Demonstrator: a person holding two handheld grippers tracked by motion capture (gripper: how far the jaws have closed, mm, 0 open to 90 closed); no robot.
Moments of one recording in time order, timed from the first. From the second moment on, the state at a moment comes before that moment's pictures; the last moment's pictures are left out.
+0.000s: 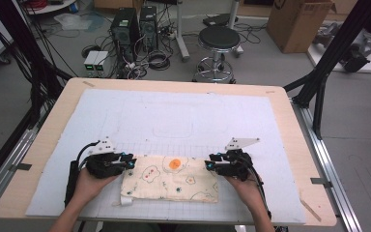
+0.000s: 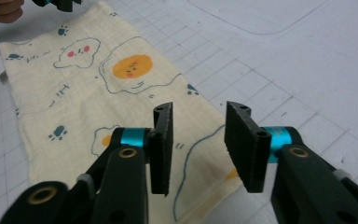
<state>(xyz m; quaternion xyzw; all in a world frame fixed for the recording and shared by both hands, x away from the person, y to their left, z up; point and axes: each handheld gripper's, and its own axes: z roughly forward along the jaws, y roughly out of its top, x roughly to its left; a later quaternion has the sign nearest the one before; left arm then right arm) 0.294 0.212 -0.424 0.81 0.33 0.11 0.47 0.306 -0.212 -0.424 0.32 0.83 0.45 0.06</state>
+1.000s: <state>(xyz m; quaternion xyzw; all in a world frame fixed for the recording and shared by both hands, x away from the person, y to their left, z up) 0.297 0.218 -0.418 0.79 0.35 0.12 0.49 0.294 -0.217 -0.412 0.33 0.81 0.47 0.09</state>
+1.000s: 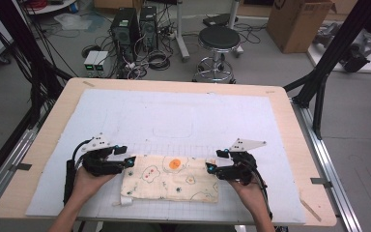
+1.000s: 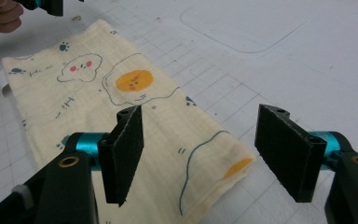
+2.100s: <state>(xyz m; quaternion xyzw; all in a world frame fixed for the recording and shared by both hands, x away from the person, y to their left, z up) 0.318 0.217 -0.434 0.78 0.41 0.12 0.46 0.321 -0.223 -0.426 0.38 0.82 0.42 0.07</state>
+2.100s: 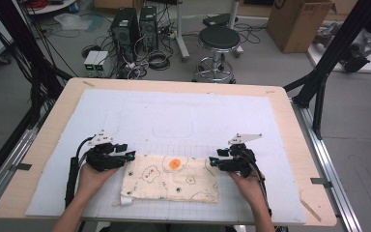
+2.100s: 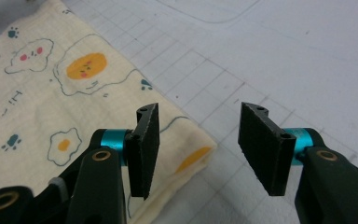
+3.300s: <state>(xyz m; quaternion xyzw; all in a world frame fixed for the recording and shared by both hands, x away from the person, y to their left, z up) 0.324 0.213 -0.442 0.80 0.40 0.09 0.44 0.326 -0.223 -0.434 0.37 0.83 0.41 0.00</state>
